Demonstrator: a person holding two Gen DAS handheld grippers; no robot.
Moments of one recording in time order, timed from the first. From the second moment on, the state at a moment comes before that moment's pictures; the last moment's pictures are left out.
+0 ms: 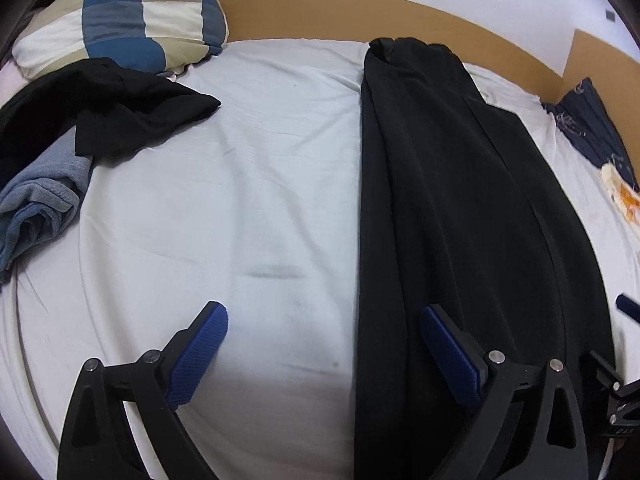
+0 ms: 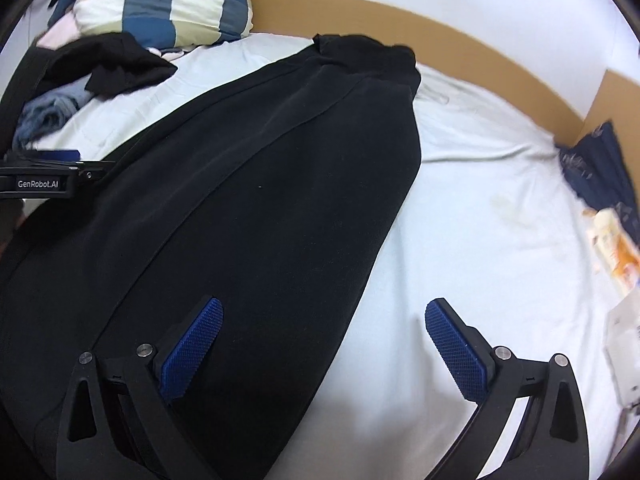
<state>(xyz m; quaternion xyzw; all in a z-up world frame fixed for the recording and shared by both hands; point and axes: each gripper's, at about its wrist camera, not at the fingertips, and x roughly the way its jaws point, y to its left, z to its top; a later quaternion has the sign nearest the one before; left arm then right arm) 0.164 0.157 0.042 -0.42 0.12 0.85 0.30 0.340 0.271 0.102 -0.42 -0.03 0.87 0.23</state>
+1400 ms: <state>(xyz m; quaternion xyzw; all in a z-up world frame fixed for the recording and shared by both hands) 0.229 0.159 0.046 -0.40 0.17 0.83 0.34 0.411 0.301 0.087 -0.36 0.19 0.89 0.18</state>
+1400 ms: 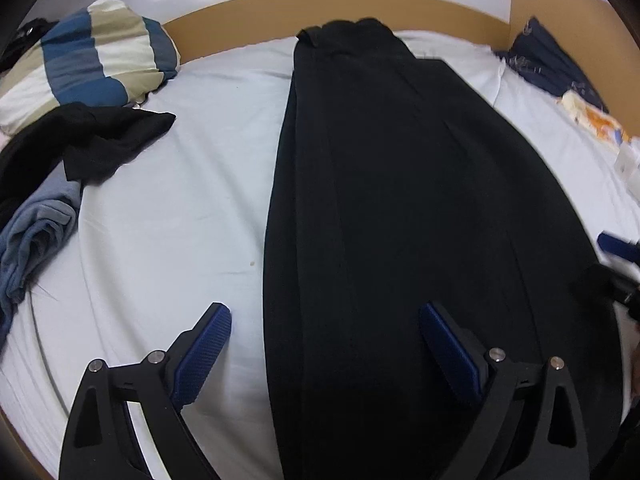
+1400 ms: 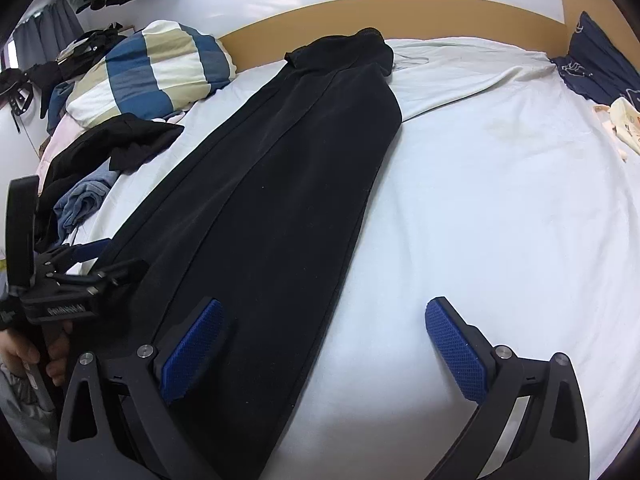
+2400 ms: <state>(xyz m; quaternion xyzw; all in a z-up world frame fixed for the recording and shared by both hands) 0.286 0.051 0.046 -0.32 0.05 0.83 0.45 0.577 0.187 0.015 -0.39 0.22 0.90 0.00</state>
